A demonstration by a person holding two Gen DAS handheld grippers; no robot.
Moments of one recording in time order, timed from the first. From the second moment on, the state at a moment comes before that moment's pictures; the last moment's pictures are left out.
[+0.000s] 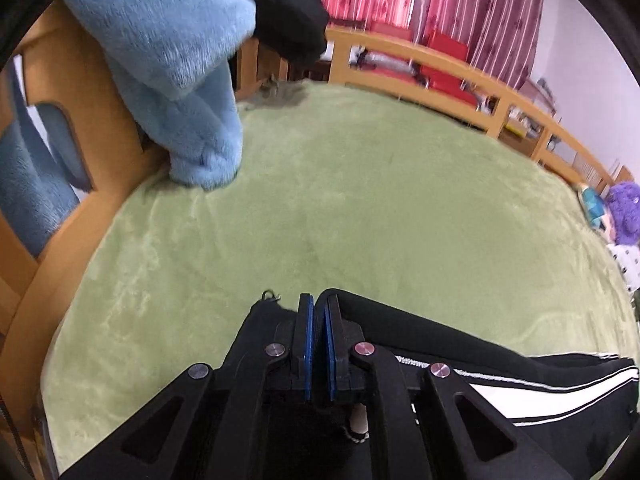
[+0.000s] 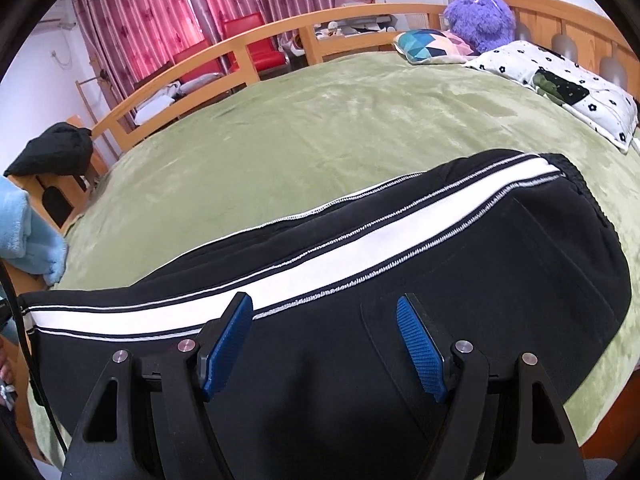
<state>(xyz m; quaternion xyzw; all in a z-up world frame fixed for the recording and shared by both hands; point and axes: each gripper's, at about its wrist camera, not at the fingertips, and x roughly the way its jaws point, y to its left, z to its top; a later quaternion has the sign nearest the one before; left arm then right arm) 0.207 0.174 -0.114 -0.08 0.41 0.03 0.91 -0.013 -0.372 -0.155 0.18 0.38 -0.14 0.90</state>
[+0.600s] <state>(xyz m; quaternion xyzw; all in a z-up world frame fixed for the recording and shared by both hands) 0.156 0.194 -0.106 -0.09 0.41 0.01 0.91 -0.004 -0.332 -0.172 0.18 0.40 -0.12 0.89</state>
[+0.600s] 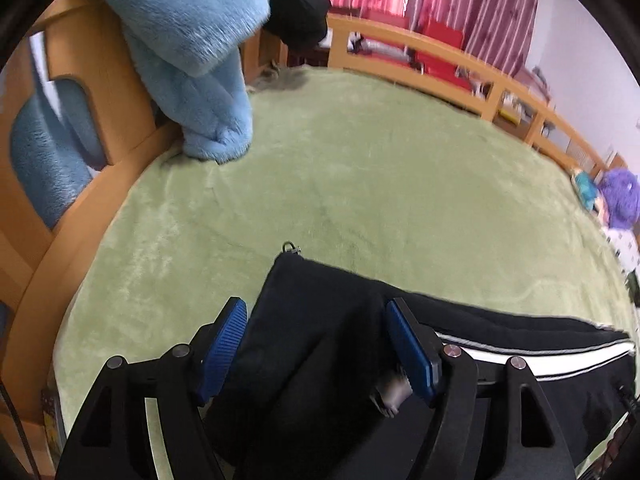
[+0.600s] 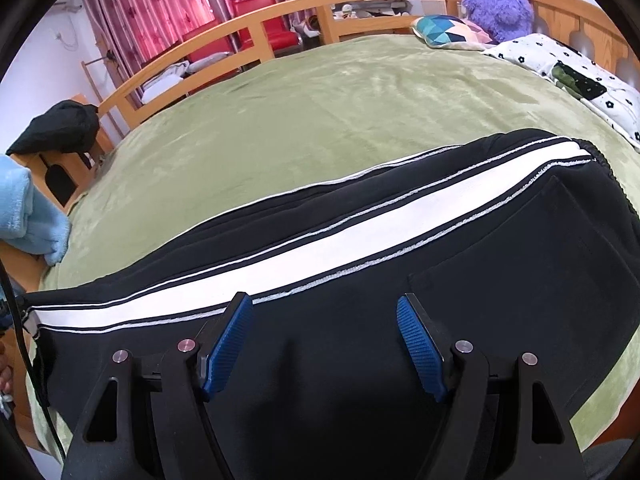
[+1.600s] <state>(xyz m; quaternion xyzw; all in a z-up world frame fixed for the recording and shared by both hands) 0.173 0.231 -0.153 -0.15 0.42 0.04 0.89 -0.016 -0.323 -0.169 0.14 0.43 -0.16 0.88</state>
